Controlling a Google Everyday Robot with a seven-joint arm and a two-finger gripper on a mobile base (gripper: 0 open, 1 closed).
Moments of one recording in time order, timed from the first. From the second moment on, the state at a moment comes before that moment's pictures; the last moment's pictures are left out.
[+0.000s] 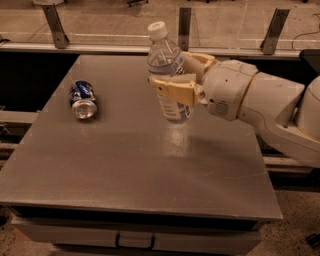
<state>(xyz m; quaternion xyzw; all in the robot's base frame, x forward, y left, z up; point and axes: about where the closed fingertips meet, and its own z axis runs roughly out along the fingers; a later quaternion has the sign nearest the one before) 0.507 -0.029 1.007 -0.39 0.60 0.23 0.66</state>
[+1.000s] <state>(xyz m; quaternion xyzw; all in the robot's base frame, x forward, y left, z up) 0.529 -0.048 0.944 -0.34 0.59 0.29 0.67</state>
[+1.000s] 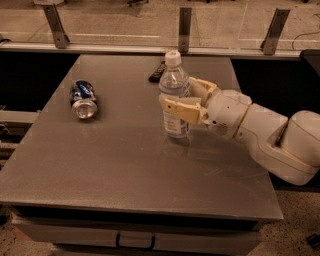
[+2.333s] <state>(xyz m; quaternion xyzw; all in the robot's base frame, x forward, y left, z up) 0.523 -0.058 0.920 -0.33 0.55 0.32 0.69</state>
